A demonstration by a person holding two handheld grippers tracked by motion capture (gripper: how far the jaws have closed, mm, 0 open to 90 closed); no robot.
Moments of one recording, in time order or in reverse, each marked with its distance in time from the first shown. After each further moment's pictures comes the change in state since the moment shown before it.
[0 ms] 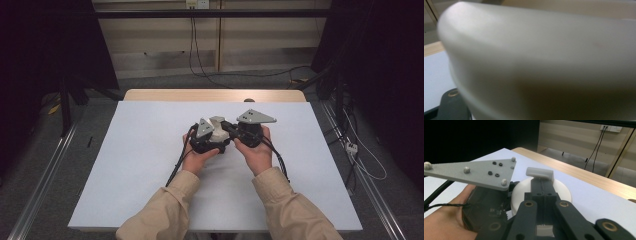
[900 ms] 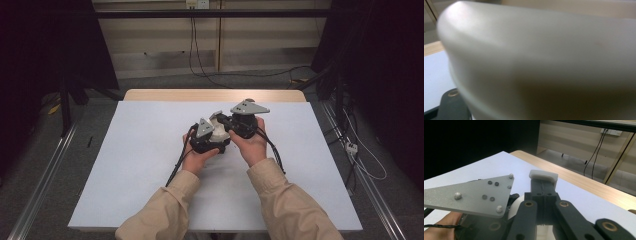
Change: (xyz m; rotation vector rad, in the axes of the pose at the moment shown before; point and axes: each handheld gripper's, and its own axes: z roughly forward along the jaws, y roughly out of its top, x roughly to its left) left arm 0.000 0.000 0.000 0.004 -0.005 -0.002; right arm -0.001 0.019 0.017 0.002 -0.002 -0.020
